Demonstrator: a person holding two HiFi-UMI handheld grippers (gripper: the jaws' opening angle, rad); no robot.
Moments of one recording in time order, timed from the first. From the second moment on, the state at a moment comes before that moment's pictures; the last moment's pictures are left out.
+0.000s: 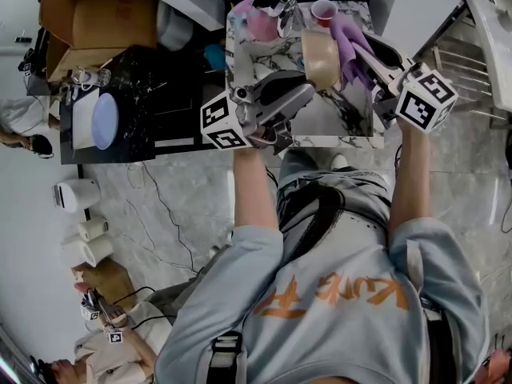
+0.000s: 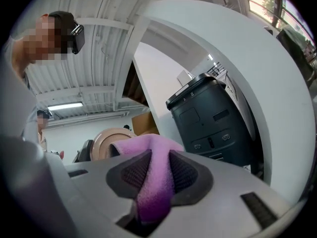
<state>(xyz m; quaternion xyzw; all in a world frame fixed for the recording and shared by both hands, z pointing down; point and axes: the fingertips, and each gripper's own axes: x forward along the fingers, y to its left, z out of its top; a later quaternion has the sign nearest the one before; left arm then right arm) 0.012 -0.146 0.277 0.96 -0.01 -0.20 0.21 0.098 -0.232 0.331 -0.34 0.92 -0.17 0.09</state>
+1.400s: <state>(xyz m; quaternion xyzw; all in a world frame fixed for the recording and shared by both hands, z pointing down) -0.041 -0.196 0.436 0.89 -0.30 0.21 0.27 0.106 -0.250 0.414 -0.44 0.86 -0.25 -0.07</state>
